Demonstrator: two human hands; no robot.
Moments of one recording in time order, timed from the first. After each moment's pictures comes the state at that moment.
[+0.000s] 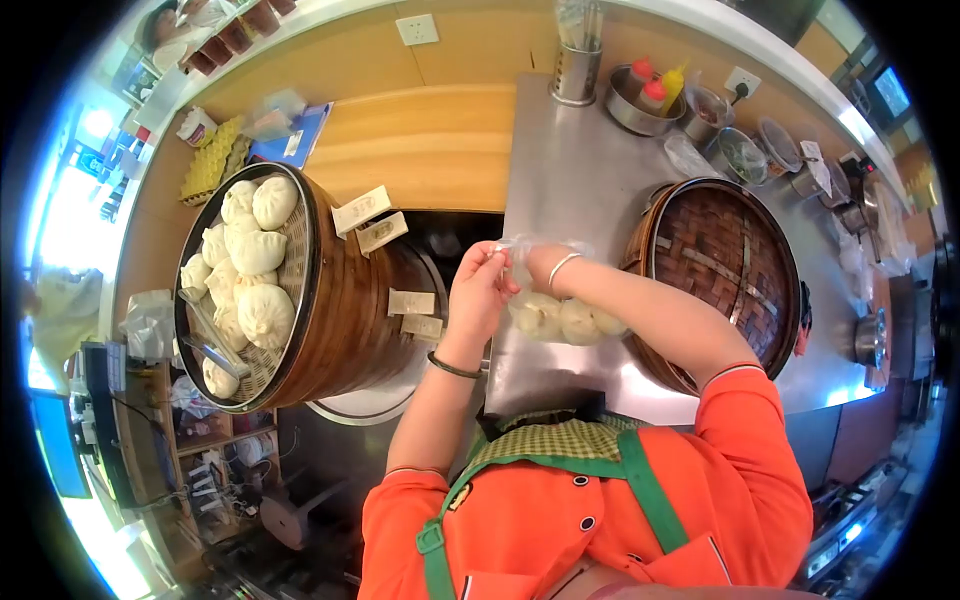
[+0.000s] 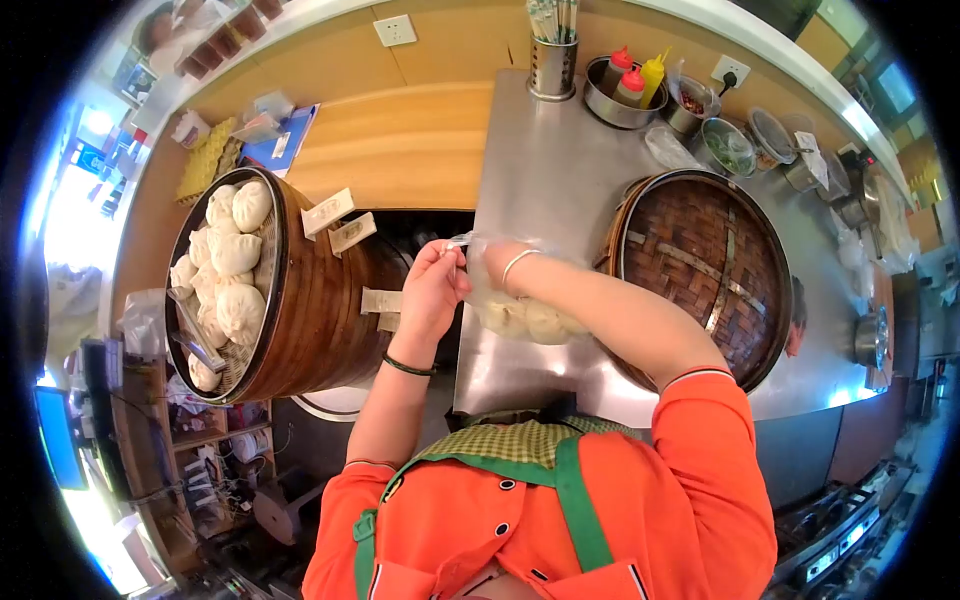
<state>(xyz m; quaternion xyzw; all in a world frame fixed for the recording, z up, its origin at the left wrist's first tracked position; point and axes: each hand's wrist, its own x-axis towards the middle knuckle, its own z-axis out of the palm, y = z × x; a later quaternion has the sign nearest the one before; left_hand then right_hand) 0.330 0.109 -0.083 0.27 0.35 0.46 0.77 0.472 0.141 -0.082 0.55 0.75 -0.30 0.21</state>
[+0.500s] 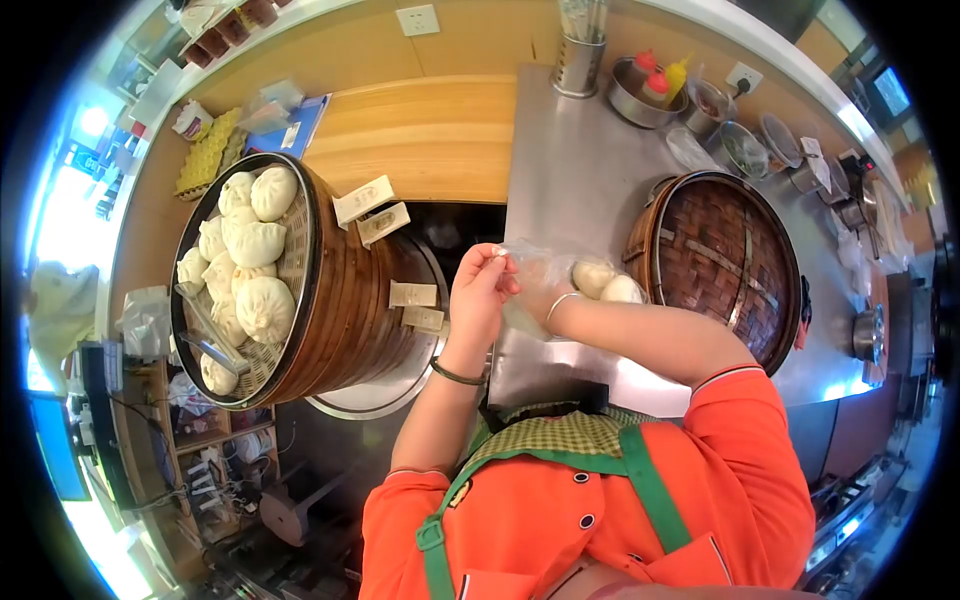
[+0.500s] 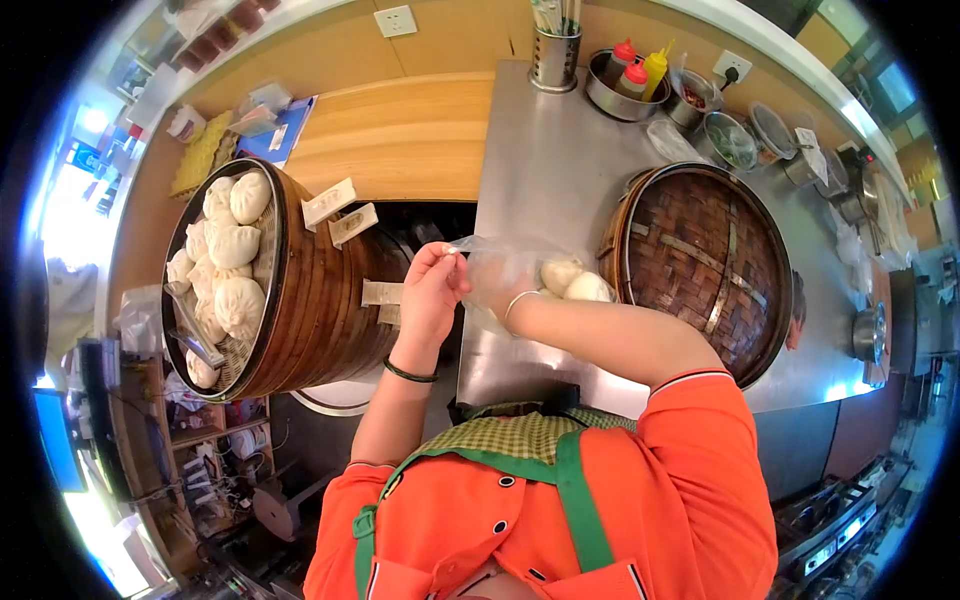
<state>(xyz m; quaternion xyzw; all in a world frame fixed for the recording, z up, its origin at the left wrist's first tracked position) 0.322 0.094 -0.080 0.28 0.35 0.48 0.76 0.445 0.091 -0.151 0.58 0.79 -0.16 0.12</state>
